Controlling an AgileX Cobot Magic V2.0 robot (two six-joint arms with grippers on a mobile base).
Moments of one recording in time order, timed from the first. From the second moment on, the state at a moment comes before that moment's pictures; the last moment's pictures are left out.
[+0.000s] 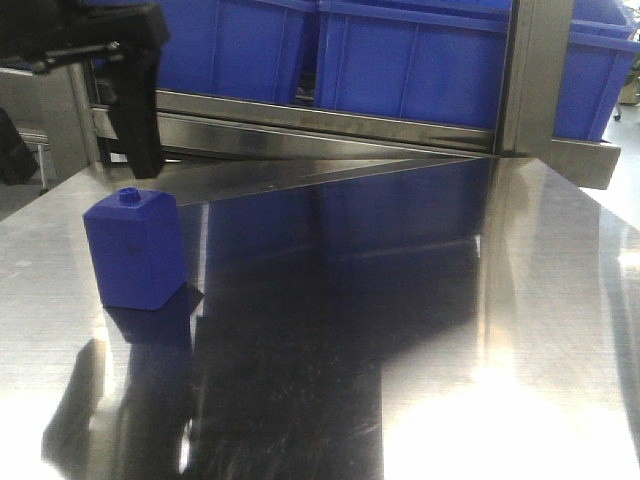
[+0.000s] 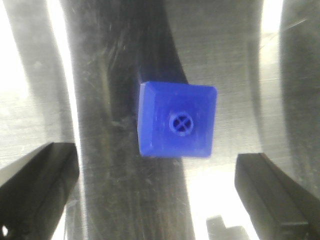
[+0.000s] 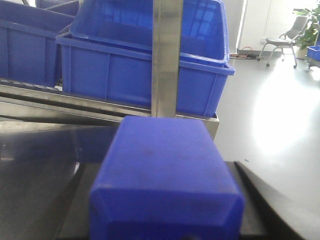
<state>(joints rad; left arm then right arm) -0.46 1.59 -1.31 -0.04 1.08 -0.34 0.03 0.23 -0.34 -0.11 0.21 0.11</state>
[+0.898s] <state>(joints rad) -0.48 1.86 -1.42 0.00 1.14 -0.34 0.03 0.23 -0.34 -0.11 0.21 0.11</state>
